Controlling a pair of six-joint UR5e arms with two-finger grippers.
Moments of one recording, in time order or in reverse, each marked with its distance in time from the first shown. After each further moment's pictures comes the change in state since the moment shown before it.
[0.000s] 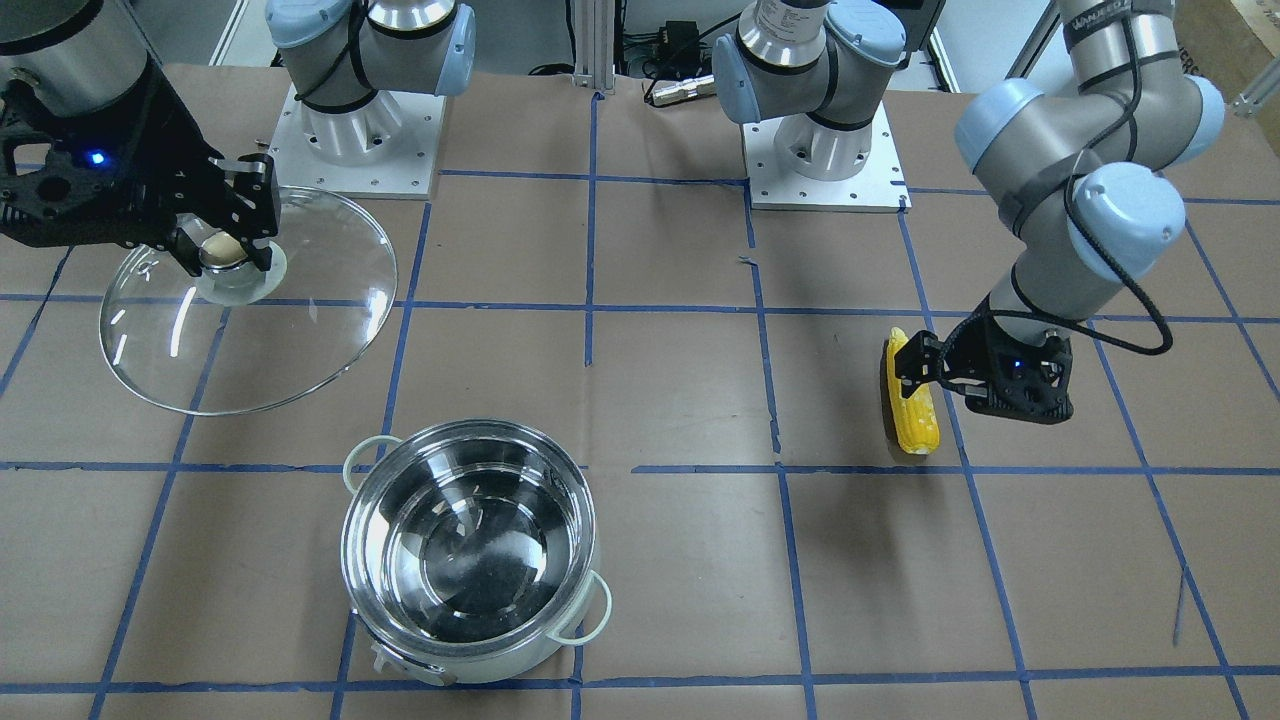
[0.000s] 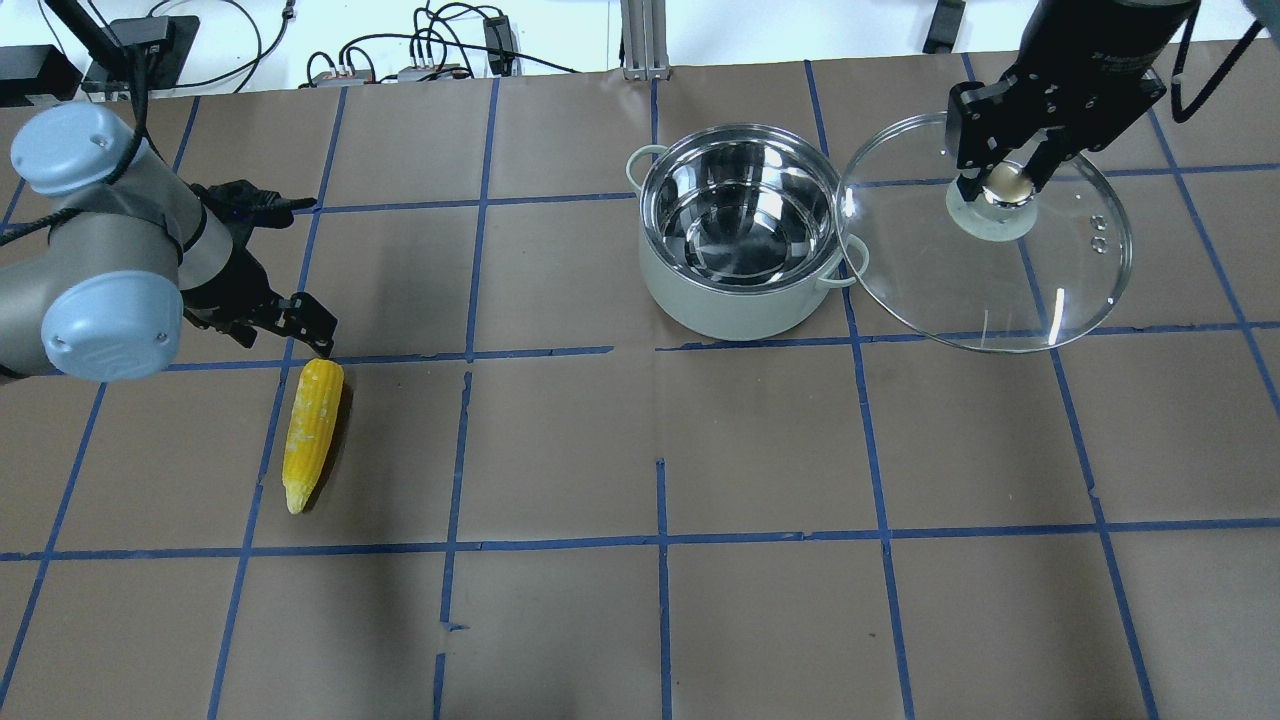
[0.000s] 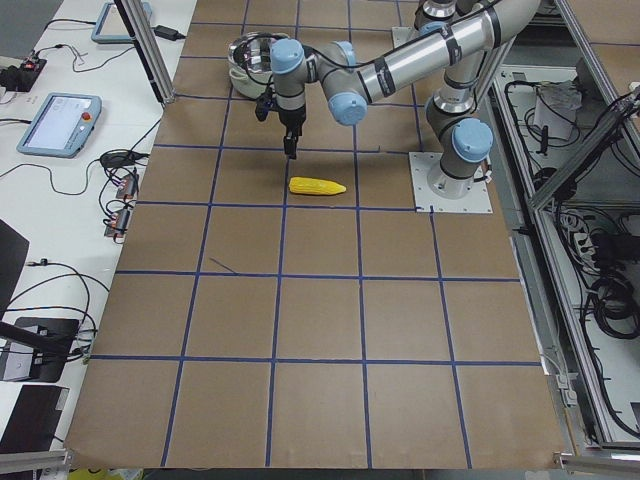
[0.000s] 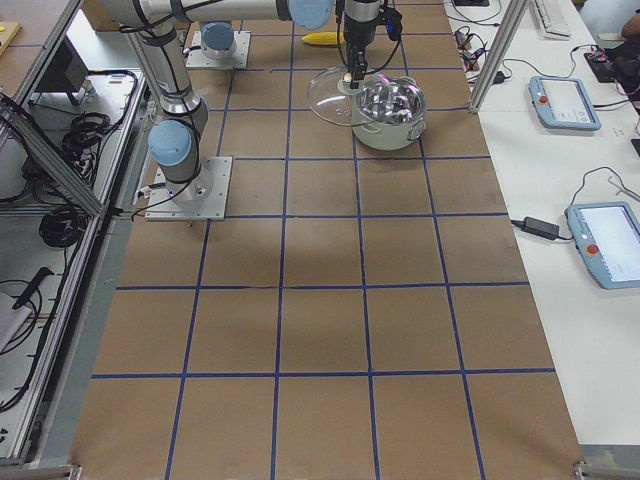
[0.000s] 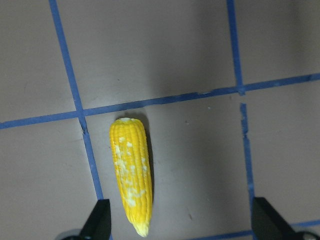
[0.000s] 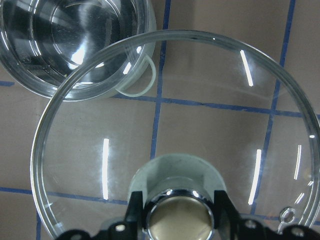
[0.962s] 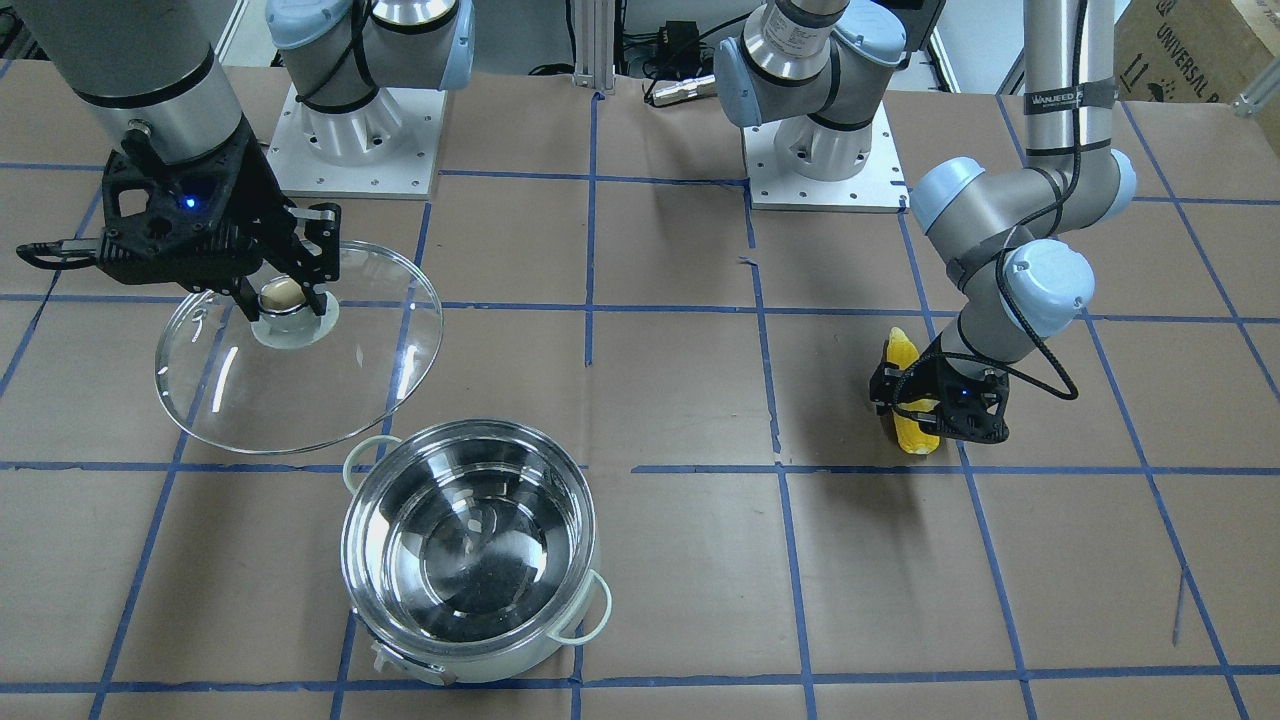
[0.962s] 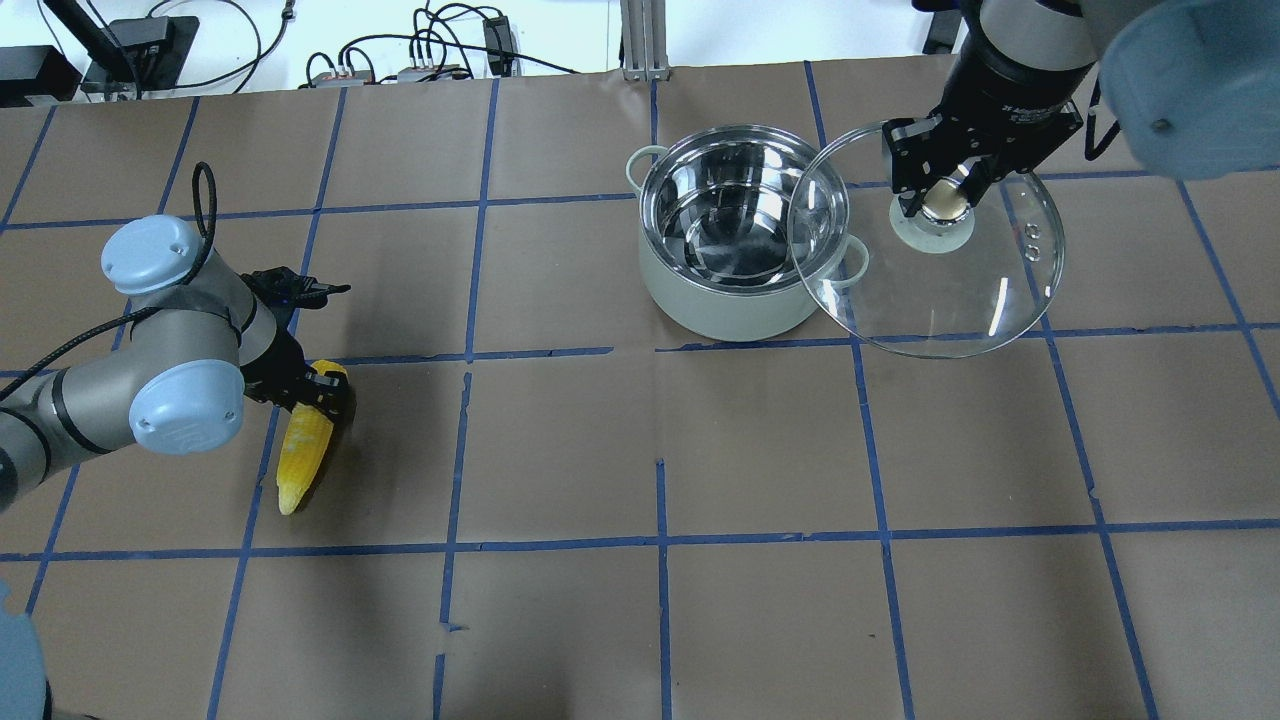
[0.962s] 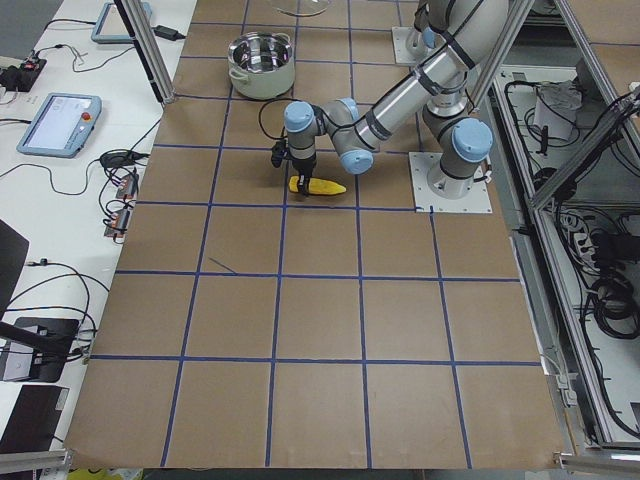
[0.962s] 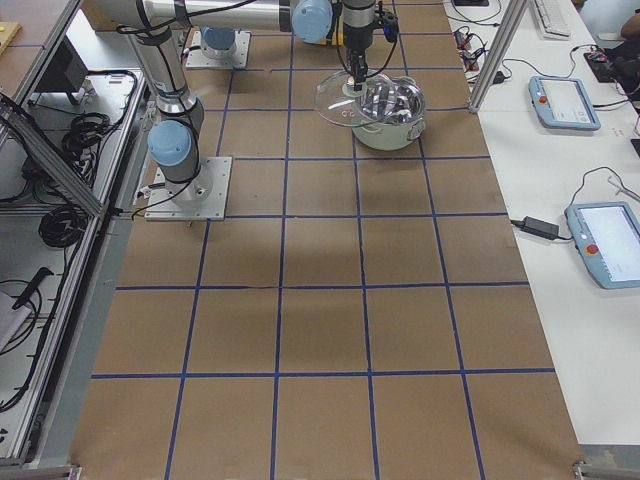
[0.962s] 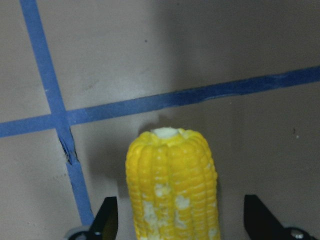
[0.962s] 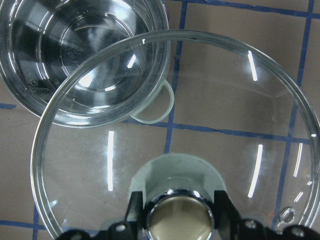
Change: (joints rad) left arm 0.014 -0.078 -0.137 0.176 0.043 0.004; right arm 0.059 -0.005 0.092 -0.155 -0.013 0.057
